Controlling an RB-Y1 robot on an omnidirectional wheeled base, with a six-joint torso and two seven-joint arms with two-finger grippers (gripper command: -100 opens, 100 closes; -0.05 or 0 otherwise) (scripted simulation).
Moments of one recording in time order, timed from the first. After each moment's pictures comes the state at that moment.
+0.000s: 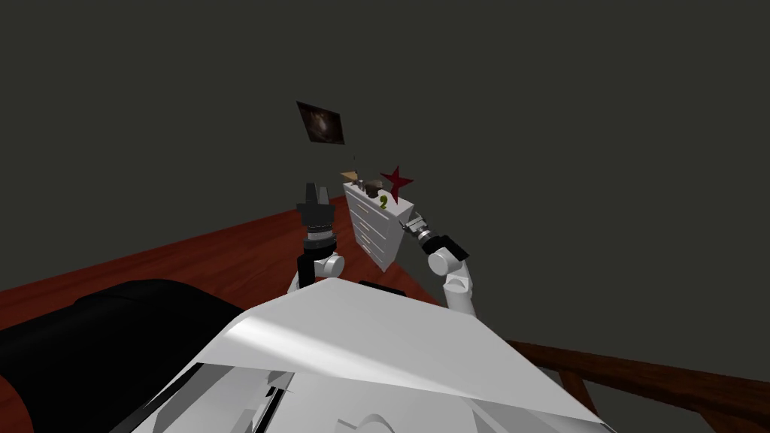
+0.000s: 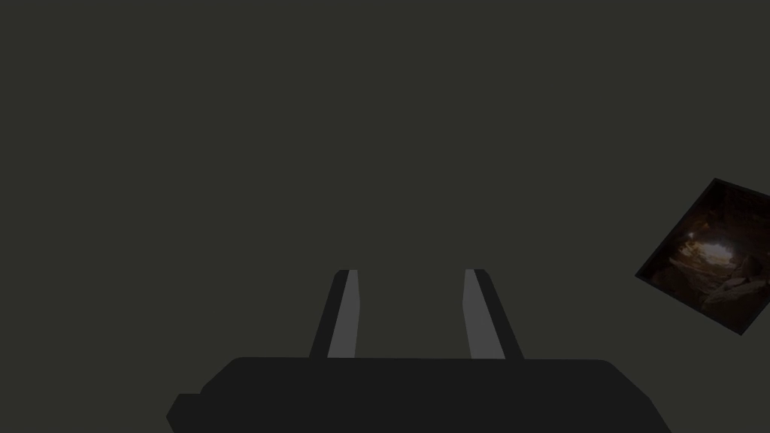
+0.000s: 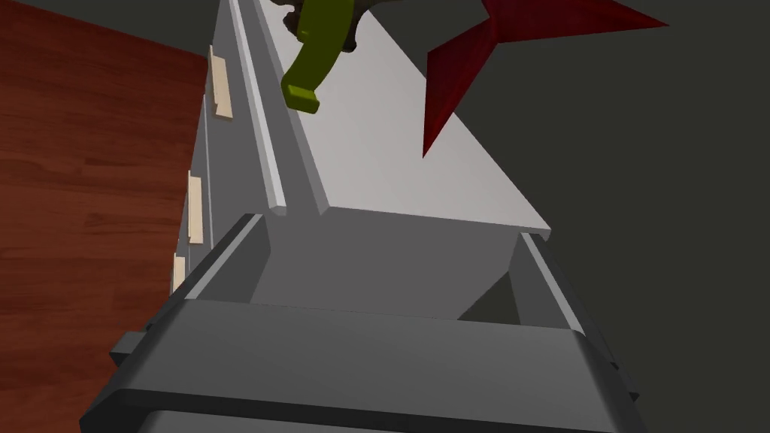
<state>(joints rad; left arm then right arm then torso) 0.46 -0.05 -0.06 -2.34 0.12 -0.62 -0.14 -0.02 -0.19 0.21 -2.12 -0.57 0.61 -0.85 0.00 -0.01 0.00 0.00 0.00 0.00</state>
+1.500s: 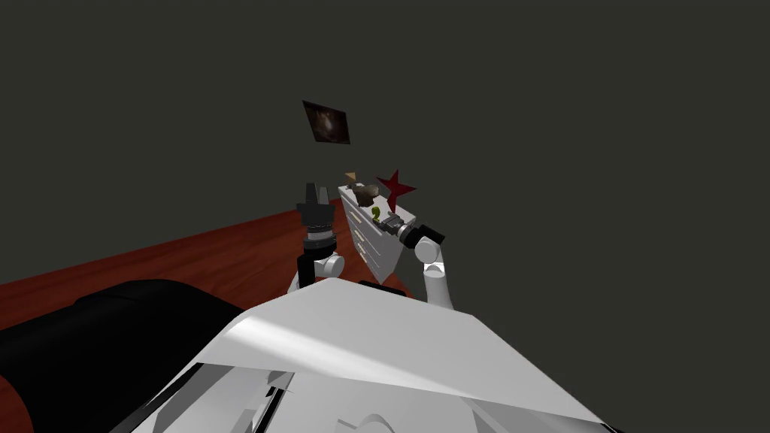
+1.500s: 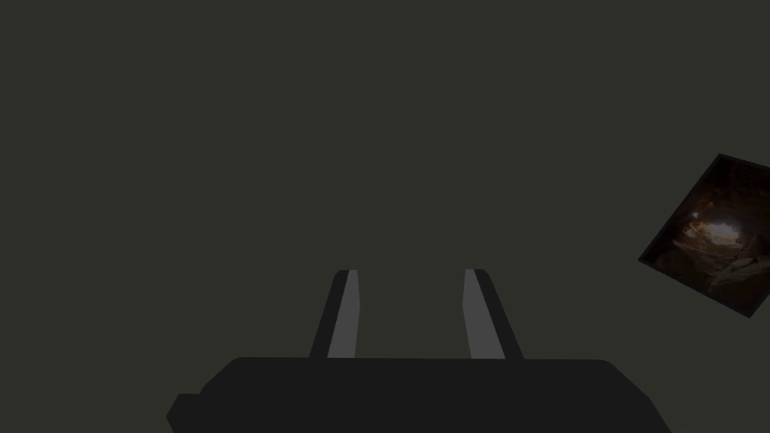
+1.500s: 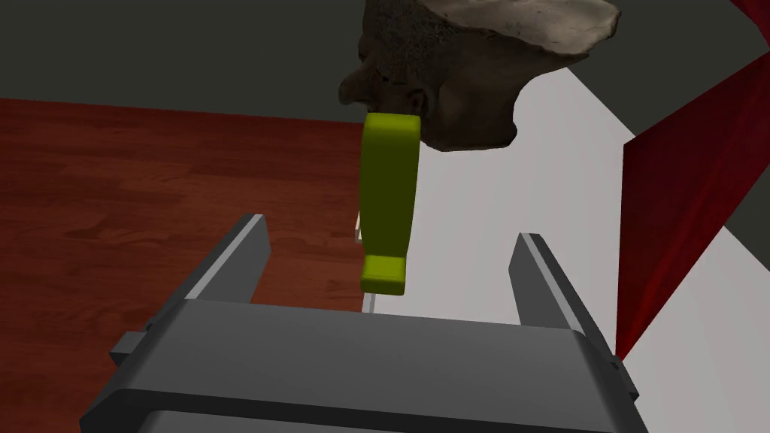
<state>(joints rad) 0.46 -0.05 -0.06 -2.34 0.12 -0.62 -0.14 -0.14 0.02 0.29 -2.05 -0.81 0.88 -0.95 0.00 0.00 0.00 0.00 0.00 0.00</state>
